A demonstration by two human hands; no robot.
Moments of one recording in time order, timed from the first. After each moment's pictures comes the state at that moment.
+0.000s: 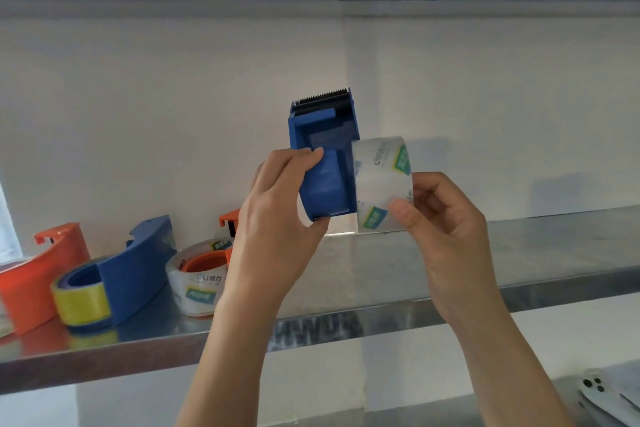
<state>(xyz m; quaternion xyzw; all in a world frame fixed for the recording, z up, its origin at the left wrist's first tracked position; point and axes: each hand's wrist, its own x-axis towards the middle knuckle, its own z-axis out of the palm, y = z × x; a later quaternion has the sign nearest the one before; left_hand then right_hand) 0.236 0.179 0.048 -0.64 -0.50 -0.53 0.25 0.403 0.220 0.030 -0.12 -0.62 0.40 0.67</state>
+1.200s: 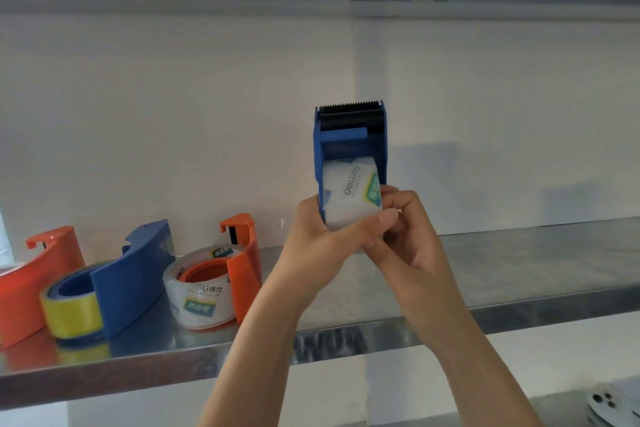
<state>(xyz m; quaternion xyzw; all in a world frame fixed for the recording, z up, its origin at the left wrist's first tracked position) 0.263 0.191 0.048 -0.62 -0.33 -0.65 -0.29 0.376 0.227 0.012 -0.02 -0.68 0.45 0.58</state>
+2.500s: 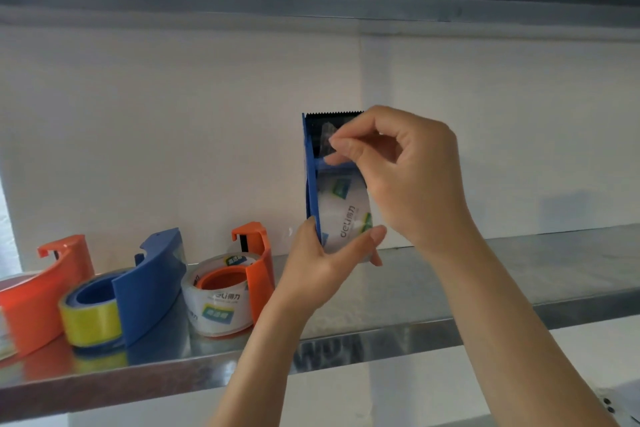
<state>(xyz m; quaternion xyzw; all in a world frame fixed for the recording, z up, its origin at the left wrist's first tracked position) 0.248 0.182 0.041 -0.65 -0.39 -0.62 -0.22 0.351 0.204 0.110 -0.13 -0.76 0.09 0.63</state>
